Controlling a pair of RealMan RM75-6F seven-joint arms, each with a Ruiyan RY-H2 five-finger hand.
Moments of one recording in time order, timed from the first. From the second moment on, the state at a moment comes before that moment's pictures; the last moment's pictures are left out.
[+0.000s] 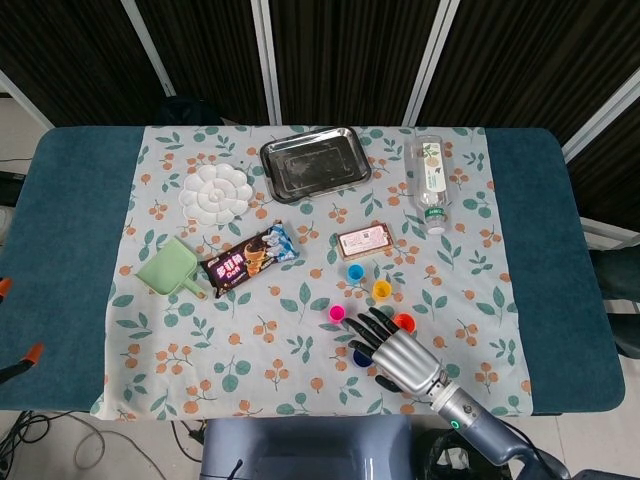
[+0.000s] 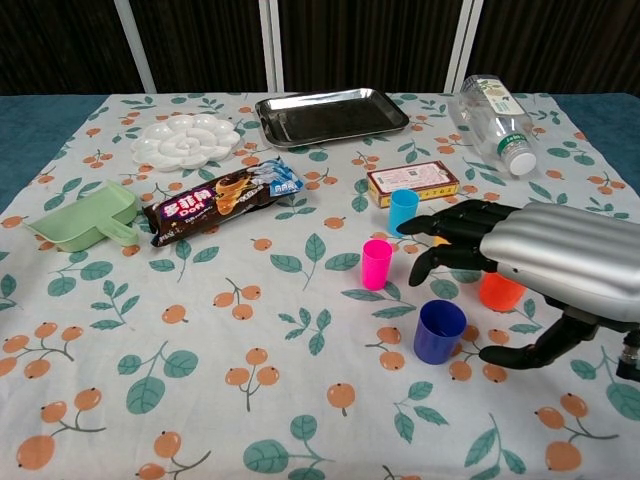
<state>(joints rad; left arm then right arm) 0.00 -1.10 -0.08 -1.71 1.43 1.57 0.11 0.47 -1.42 0.01 -1.64 -1.76 1.03 -0.27</state>
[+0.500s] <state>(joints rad) 0.00 -1.10 -0.08 -1.71 1.42 1.57 0.10 0.49 -1.47 0.03 -1.61 -1.71 1.03 -0.35</state>
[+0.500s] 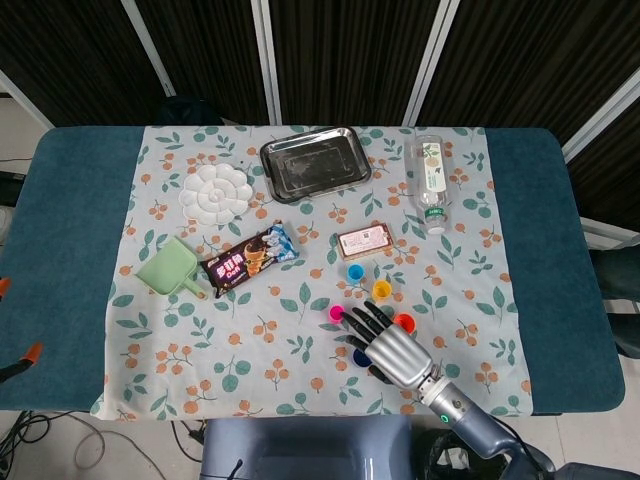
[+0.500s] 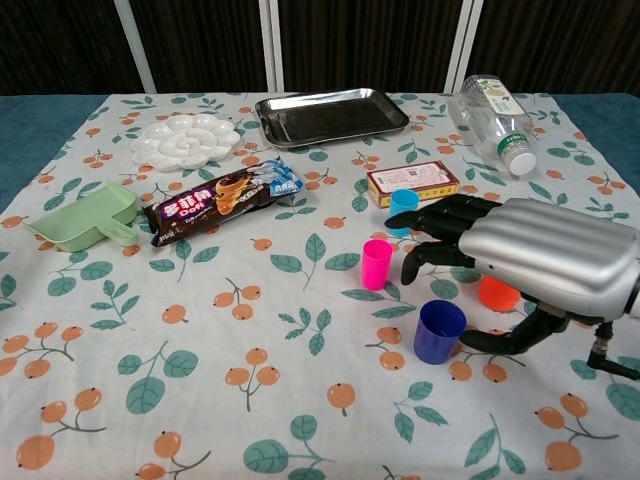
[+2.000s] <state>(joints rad) 0.00 -1.10 -0.08 -1.71 1.41 1.57 0.11 0.51 -1.51 -0.01 -1.57 -1.66 1.05 -0.37</state>
